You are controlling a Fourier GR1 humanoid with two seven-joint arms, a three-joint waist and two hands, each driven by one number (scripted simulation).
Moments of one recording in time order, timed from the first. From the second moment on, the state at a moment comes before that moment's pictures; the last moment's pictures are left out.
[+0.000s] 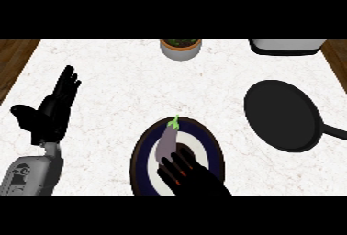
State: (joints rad) left arm -0.23 0.23 0.05 -1.47 0.05 0.11 0.07; right arm -0.16 -0.21 0.86 -1.82 1.24 0.49 0.18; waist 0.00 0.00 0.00
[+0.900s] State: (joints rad) left arm -0.21 0.20 0.07 -1.50 0.02 0.08 0.09; right arm -0.19 -0.11 0.79 -1.59 1.37 0.48 0.09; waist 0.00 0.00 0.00
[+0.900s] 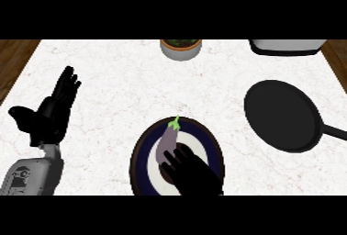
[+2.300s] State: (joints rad) left arm -0.23 0.20 0.10 -1.48 0.02 0.06 0.09; right arm -0.03 0.00 0.83 -1.81 1.31 0.11 0.77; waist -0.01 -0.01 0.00
